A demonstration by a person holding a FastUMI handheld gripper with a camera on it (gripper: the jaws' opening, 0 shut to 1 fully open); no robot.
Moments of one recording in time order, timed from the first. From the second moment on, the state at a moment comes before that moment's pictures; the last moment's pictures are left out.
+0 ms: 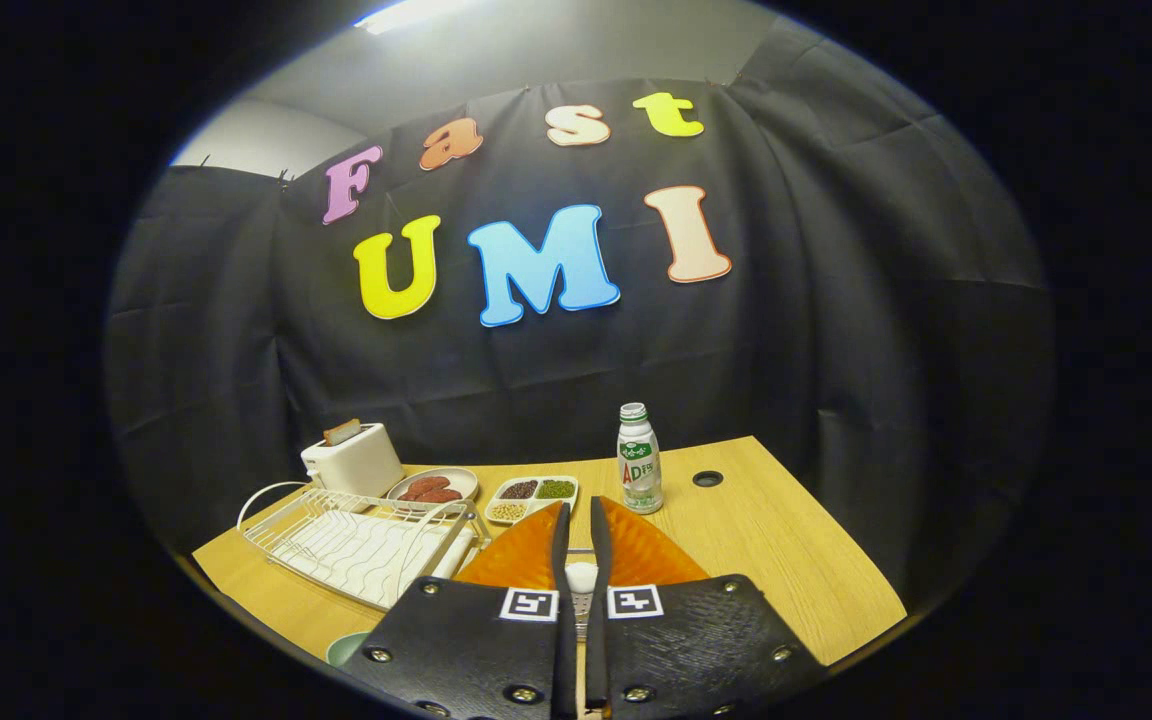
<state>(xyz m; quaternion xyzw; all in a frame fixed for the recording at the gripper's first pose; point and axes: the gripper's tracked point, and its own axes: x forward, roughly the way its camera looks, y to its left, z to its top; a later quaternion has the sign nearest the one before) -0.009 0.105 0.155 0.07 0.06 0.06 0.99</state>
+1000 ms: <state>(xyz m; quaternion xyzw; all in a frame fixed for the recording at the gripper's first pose) -0.085 0.201 0.153 -0.03 0.14 0.11 0.98</state>
